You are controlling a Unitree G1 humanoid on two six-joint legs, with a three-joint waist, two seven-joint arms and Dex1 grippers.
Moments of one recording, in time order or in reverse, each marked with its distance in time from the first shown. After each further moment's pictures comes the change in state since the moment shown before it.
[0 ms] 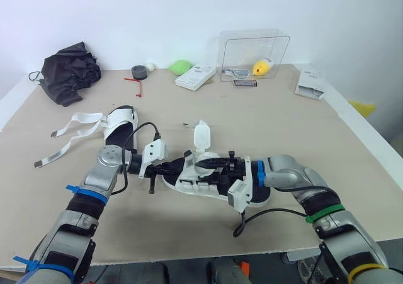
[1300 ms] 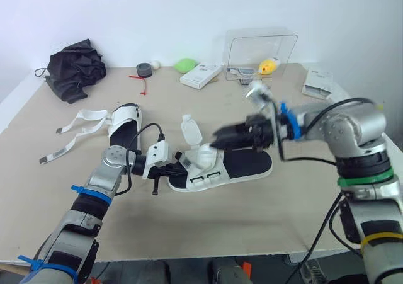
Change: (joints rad) left arm 0.003 -0.017 -0.009 -0.008 -0.011 -0.014 -0.010; right arm -0.250 -0.031 -0.198 -0.598 1.405 2.681 0.458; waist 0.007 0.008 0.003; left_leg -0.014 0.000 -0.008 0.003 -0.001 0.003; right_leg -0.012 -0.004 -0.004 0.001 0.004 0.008
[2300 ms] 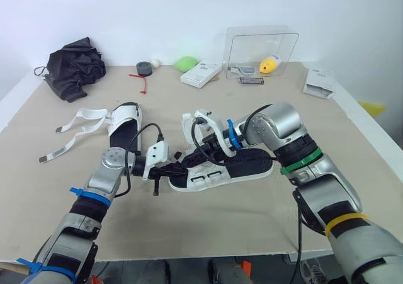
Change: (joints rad) left arm 0.024 -0.003 -0.001 -0.030 -0.009 -0.001 0.027; right arm -0.190 0.203 0.294 0.406 -0.275 -0.184 -0.075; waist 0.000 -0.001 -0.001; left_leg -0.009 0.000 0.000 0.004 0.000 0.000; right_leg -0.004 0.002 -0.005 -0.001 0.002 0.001
